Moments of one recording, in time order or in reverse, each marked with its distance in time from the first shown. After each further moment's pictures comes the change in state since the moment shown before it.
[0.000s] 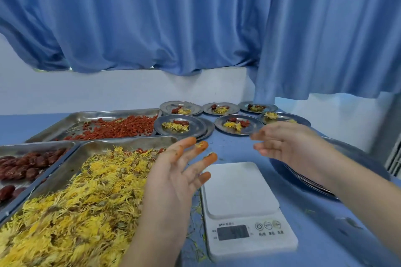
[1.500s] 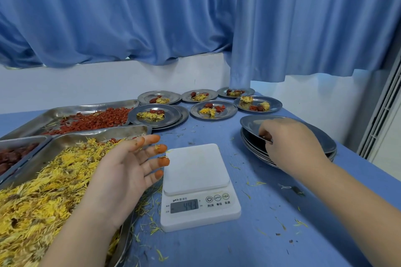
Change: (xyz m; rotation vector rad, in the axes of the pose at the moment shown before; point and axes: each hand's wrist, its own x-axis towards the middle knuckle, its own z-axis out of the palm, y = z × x) left_hand 0.002 -0.007 -0.006 0.265 -0.090 -0.092; right_hand -0.036 0.019 -0.079 -1.658 0.337 -0.524
